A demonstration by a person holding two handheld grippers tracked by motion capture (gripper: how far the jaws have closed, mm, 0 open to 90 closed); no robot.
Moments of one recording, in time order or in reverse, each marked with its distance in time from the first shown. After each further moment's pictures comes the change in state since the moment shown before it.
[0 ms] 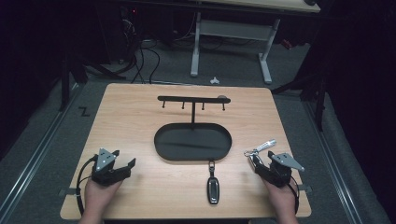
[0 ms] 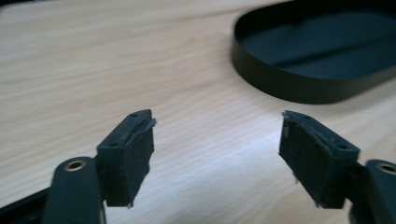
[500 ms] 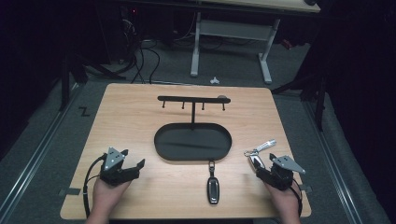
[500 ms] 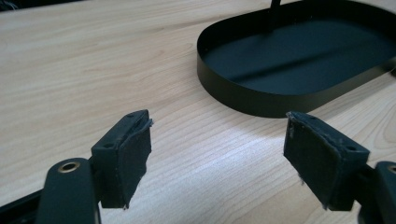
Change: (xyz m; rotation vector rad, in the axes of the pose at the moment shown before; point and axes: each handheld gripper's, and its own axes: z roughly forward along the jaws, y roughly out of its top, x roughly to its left) left arm -0.023 0.011 0.005 -0.033 -0.008 0.037; right arm -0.004 -0.006 -0.006 0.018 0.019 -0.056
